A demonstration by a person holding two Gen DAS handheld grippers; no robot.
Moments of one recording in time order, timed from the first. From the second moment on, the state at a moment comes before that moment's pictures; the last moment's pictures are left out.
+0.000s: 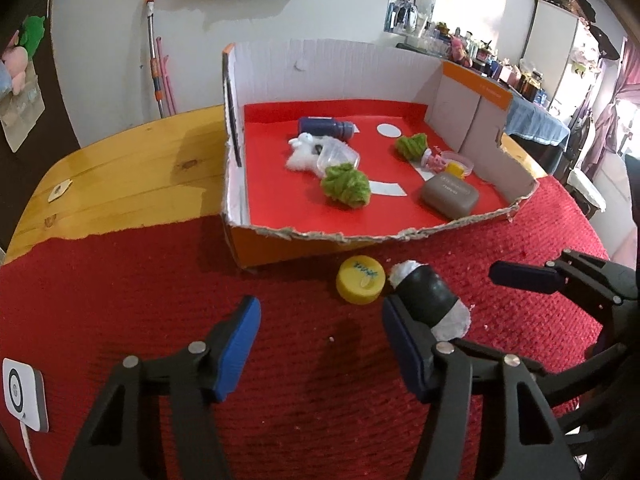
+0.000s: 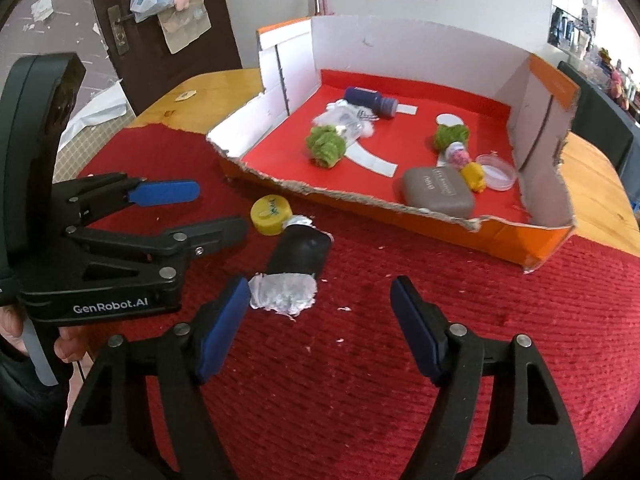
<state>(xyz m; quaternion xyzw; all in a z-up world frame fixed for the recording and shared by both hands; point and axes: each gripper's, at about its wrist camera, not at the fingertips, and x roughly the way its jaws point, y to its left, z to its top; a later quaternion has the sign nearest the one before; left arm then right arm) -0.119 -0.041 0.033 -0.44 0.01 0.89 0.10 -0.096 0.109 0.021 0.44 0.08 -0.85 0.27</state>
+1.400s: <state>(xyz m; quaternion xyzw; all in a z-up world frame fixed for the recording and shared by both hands) -0.137 -0.013 0.018 -0.45 0.04 0.88 0.13 -0.135 0.115 0.006 0.46 0.06 -0.84 0.29</state>
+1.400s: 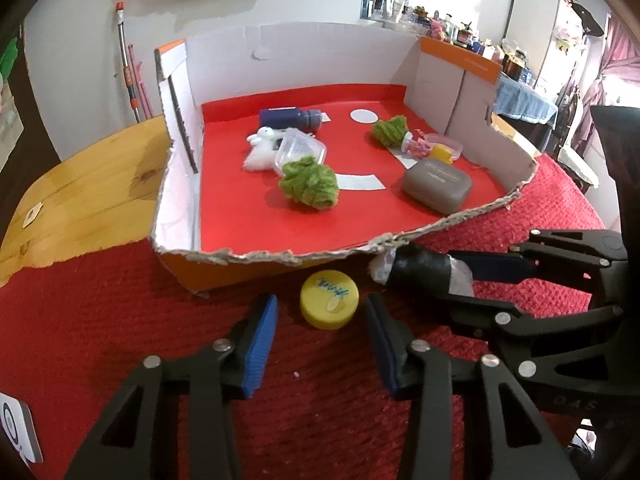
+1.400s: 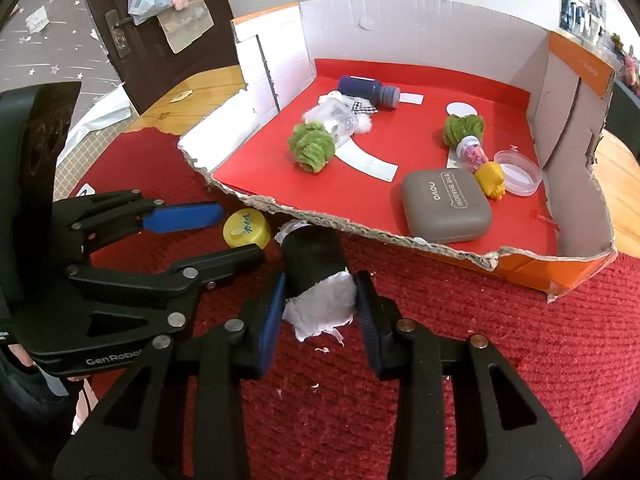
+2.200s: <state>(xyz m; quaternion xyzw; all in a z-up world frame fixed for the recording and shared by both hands) -0.114 -0.022 0.023 -0.43 -0.02 0.89 0.13 -0.110 0.120 0.019 0.45 0.05 -0.85 0.27</state>
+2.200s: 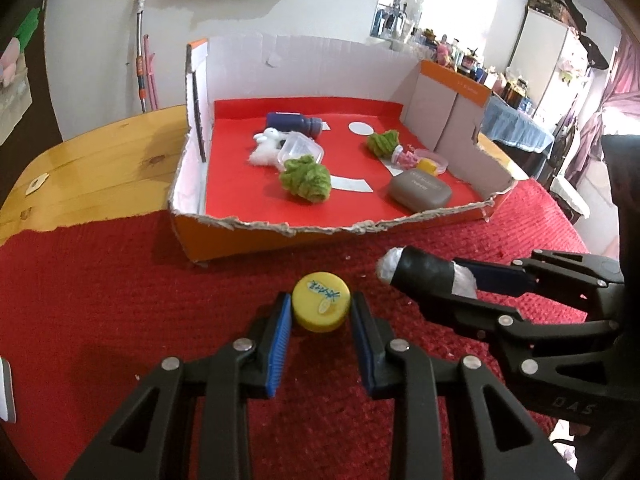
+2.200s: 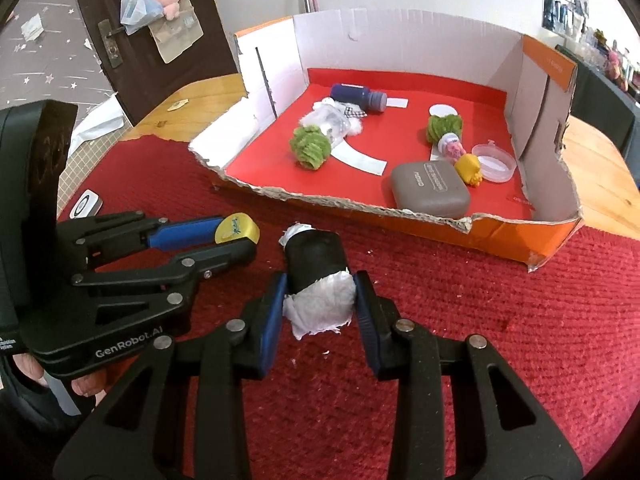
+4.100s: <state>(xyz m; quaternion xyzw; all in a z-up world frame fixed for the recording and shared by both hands) -0.147 -0.003 0.085 -0.41 0.01 0.90 0.16 -0.138 0.146 0.080 0.41 0.02 -0.86 0.30</state>
